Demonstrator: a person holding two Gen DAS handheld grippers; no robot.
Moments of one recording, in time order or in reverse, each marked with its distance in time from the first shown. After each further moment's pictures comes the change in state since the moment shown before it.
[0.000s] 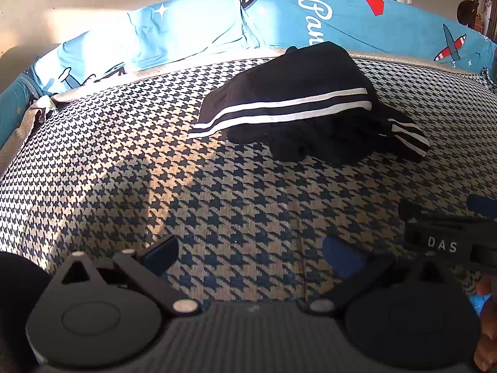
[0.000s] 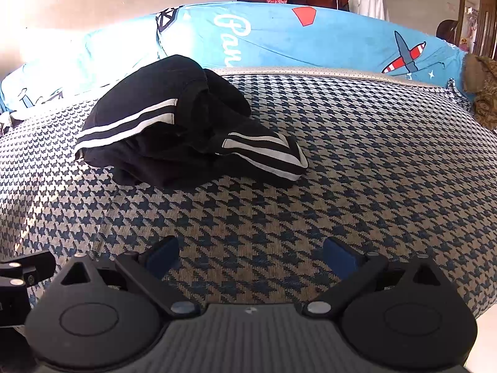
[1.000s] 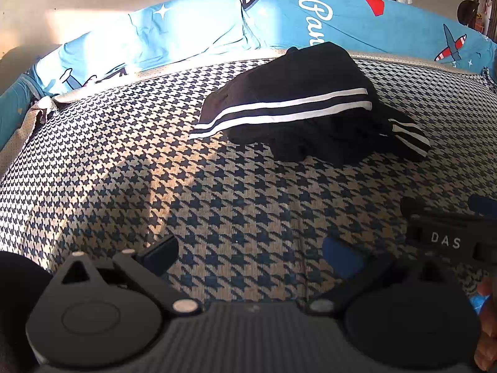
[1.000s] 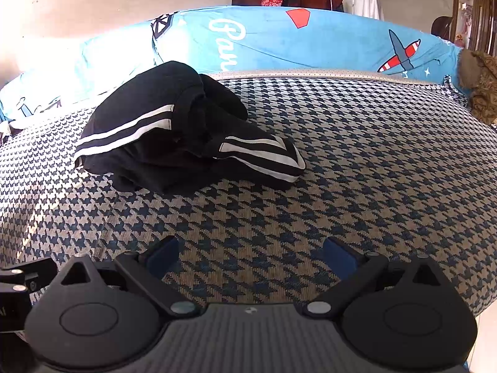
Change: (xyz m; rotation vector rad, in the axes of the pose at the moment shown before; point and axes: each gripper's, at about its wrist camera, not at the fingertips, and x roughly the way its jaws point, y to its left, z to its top) left arm -0.001 -0.001 0.000 -0.002 -0.003 0.007; right arm -0.002 -0.001 -0.001 0.029 -0.014 0.000
